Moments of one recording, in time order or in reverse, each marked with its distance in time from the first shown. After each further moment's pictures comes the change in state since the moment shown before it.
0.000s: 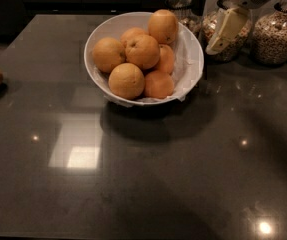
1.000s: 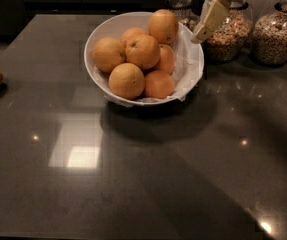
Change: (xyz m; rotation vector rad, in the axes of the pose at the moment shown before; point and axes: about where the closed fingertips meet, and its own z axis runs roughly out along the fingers) arm -0.008 -0.033 0.038 -0.051 -0.118 0.097
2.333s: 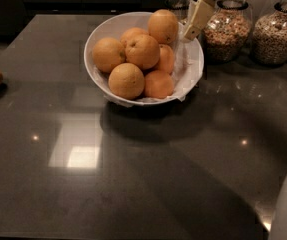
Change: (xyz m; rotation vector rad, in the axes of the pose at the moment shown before) arm -0.021 -0.004 0.029 -0.060 -0.020 -0.070
